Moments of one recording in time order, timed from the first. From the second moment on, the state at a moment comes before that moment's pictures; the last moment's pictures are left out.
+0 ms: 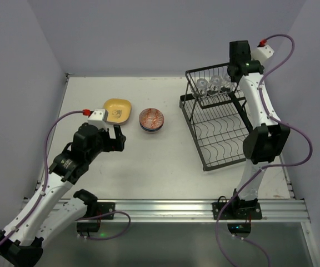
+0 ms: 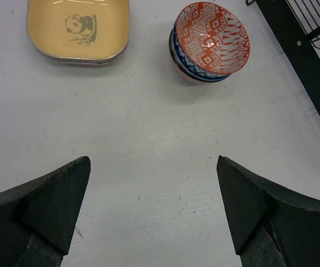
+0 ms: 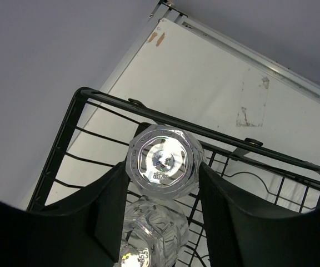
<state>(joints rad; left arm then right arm) -0.48 0.72 0.79 -0.56 -0.16 -0.33 0.10 1.96 2.07 -0.85 0.73 0.85</state>
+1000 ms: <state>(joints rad) -0.49 0.72 0.79 -0.56 -0.19 -0.33 0.10 1.81 2.02 -0.74 0.66 0.75</state>
